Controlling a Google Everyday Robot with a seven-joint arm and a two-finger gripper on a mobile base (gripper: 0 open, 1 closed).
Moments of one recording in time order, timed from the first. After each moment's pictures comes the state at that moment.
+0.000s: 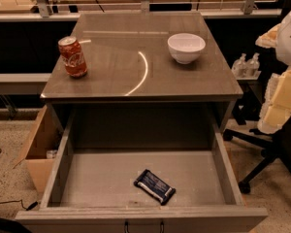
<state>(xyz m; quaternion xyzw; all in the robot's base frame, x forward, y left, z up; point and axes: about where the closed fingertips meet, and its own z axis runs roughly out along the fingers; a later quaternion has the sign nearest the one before) 0.438 -0.215 0.983 -0.60 0.78 -0.04 0.17</state>
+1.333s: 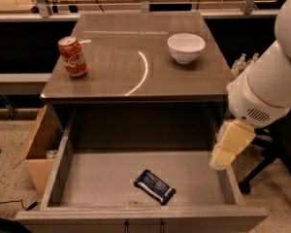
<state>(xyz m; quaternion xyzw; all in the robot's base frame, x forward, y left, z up) 0.427 -0.170 0.884 -0.55 0.82 -0.02 0.17</state>
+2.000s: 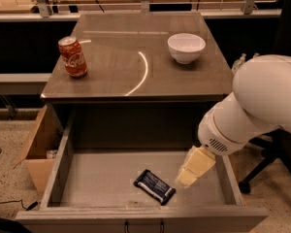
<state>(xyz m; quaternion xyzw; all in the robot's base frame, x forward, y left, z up) 0.421 -0.120 0.803 -0.50 0.85 0.05 0.18</state>
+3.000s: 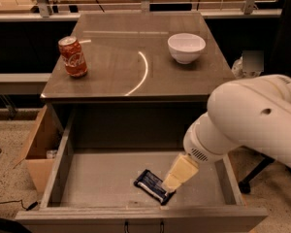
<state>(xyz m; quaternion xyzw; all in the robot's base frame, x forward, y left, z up) 0.425 -0.103 0.772 -0.47 0.86 0.03 0.18</state>
